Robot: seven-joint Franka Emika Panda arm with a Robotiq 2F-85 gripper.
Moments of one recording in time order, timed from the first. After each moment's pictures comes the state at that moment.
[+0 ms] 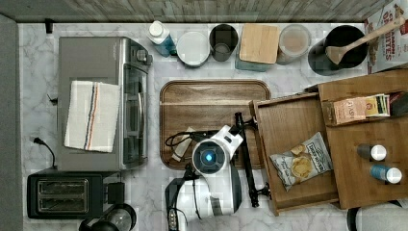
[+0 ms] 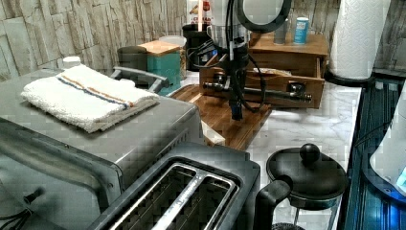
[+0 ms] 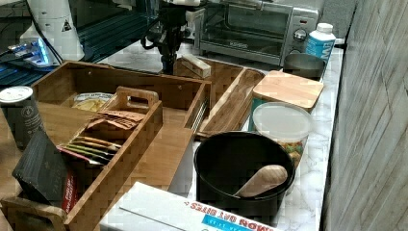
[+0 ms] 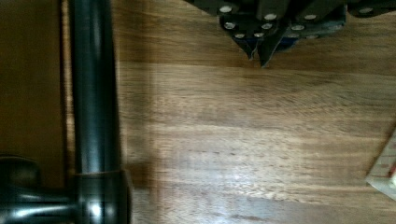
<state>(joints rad) -0.02 0.01 0.05 -2.64 -0.17 1.00 -0.69</state>
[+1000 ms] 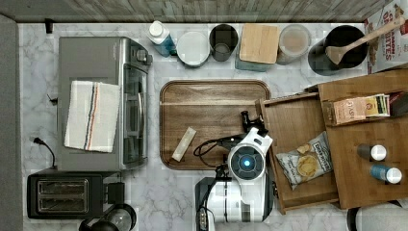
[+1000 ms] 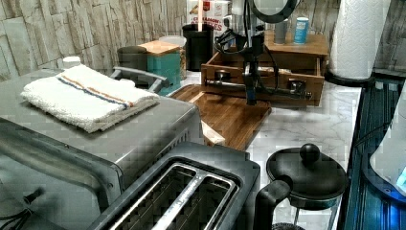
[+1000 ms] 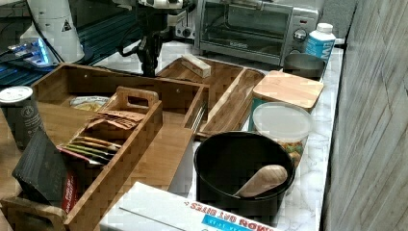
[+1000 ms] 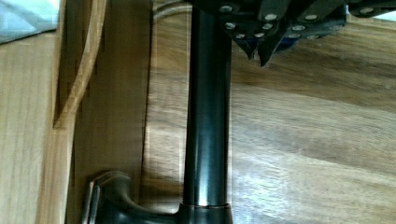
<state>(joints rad) -0.15 -0.03 -0.02 -2.64 -0.24 0.99 -0.97</state>
